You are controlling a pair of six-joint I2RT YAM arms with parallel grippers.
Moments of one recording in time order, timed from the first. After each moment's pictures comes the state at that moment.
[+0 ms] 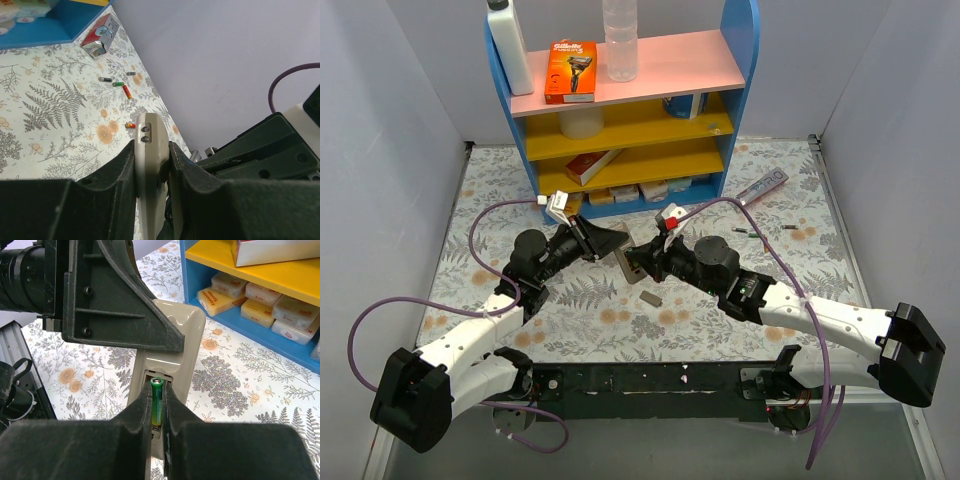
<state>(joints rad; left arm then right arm) -0.48 1.00 0.49 0.55 0.41 -0.92 1.04 1.16 0.74 0.31 0.04 0.19</state>
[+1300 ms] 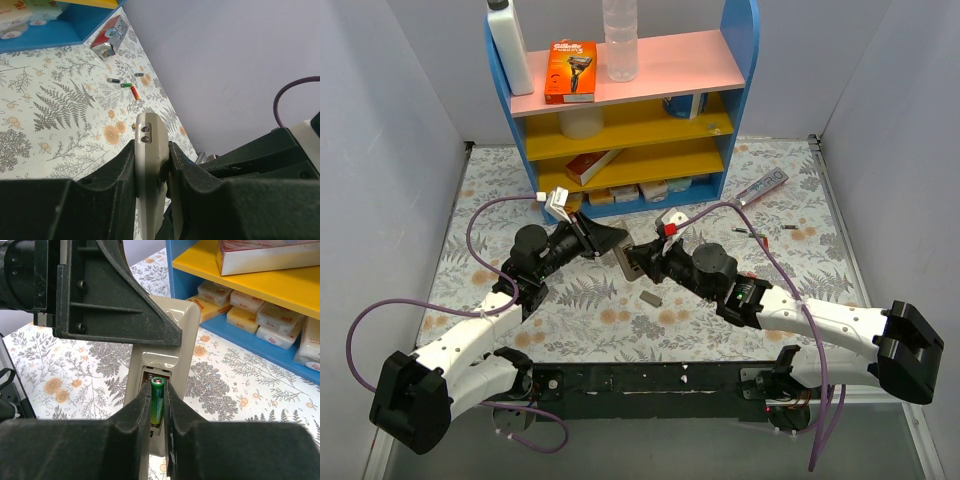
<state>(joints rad) -0.48 0.99 0.54 0.46 0.38 -0.90 1.08 1.17 0.70 0.38 0.15 0.15</state>
